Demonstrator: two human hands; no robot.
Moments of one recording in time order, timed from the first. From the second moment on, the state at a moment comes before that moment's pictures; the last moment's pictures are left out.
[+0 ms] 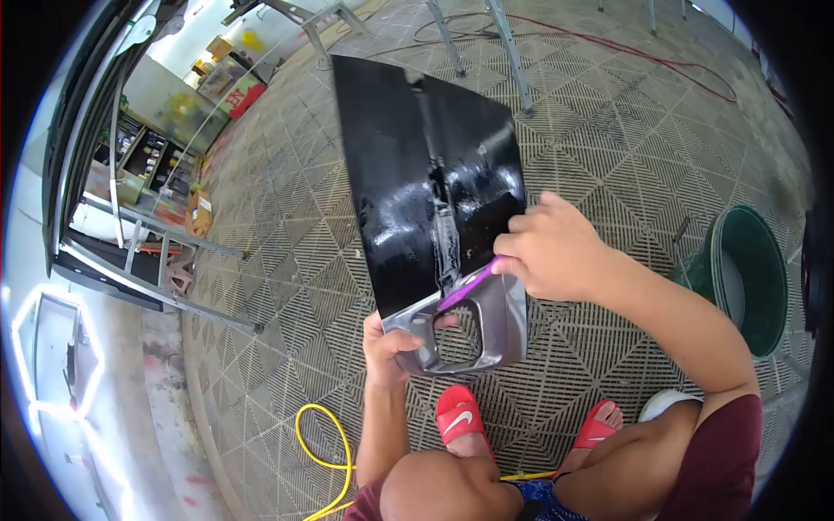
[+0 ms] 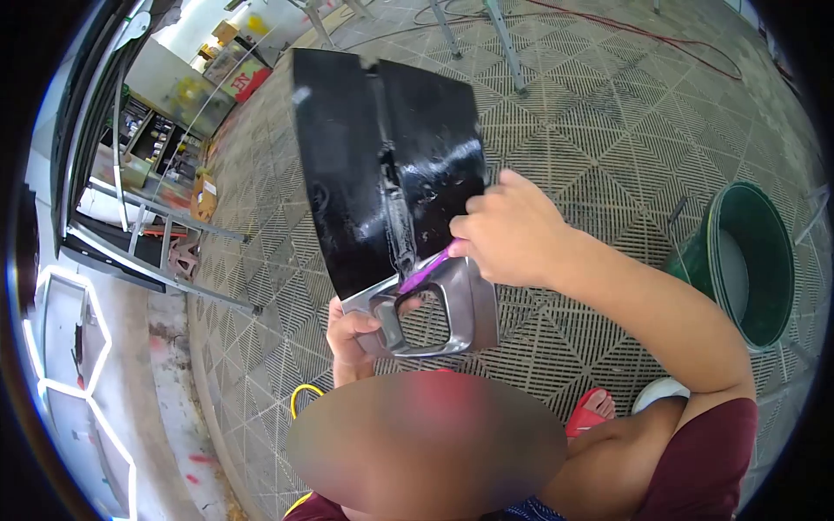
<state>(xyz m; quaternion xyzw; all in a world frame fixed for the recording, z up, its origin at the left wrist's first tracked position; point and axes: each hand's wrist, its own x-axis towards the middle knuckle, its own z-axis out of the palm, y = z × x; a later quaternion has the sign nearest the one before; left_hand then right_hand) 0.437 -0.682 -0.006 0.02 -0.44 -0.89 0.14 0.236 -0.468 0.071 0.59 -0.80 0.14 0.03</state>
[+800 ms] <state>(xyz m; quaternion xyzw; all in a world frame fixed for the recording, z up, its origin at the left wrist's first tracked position) 0.435 -0.655 -0.002 0.05 -0.44 -0.76 0.47 0.294 -0.515 0.063 0.49 -0.81 0.15 0.27</state>
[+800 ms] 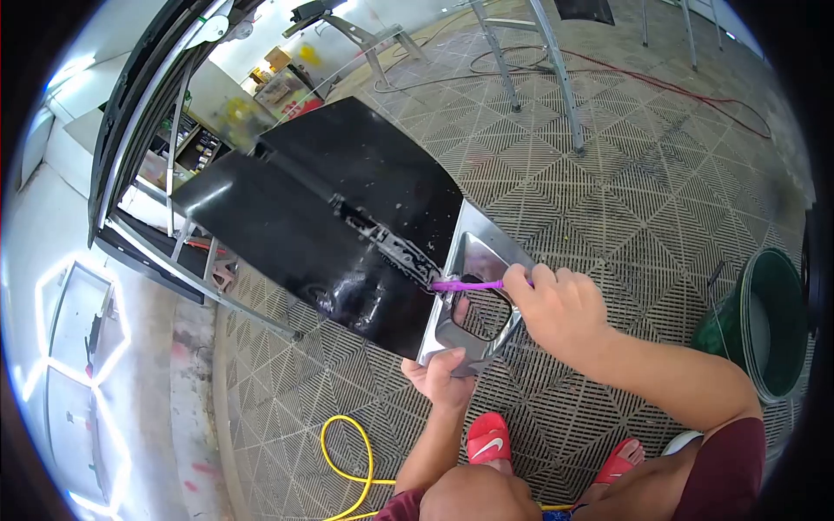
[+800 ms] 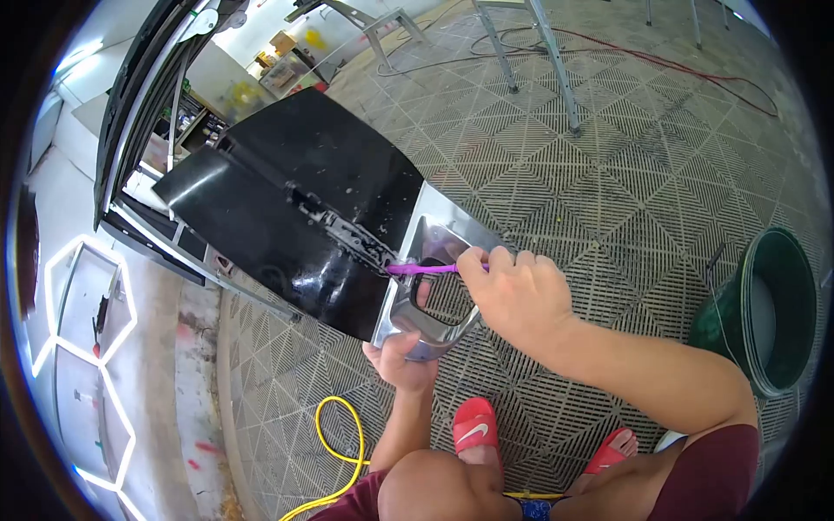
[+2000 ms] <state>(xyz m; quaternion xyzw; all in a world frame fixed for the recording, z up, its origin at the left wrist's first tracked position) 0.431 -0.641 -0.017 0.12 -0.56 -0.74 0.35 0.256 -0.510 0.105 0.44 -0.84 0.32 -0.01</state>
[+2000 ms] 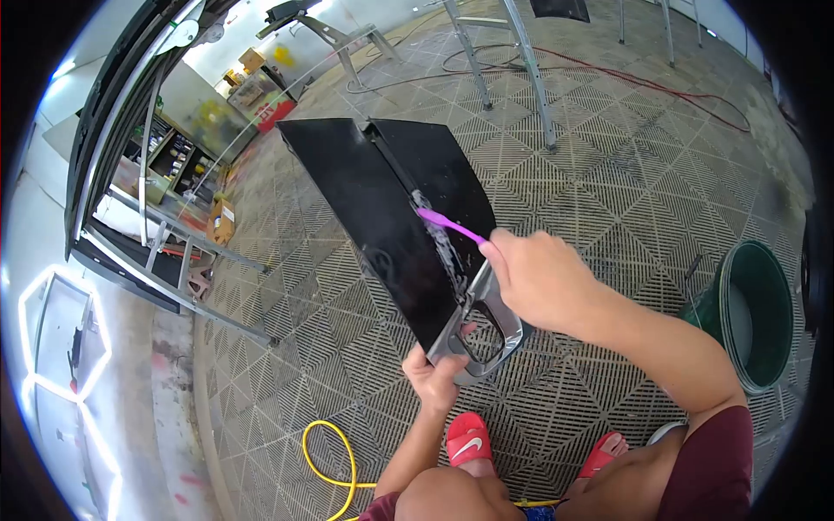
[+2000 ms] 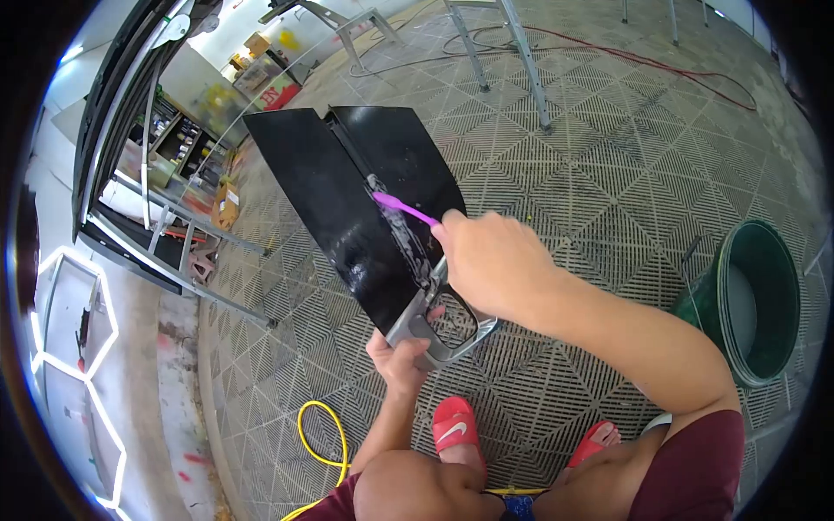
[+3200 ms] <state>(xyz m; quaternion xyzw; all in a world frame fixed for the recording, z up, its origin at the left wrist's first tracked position) 0.450 -0.721 0.035 0.10 -0.76 -0.64 -0.03 0.173 -0.442 0.103 0.53 -0.84 0.05 0.07</state>
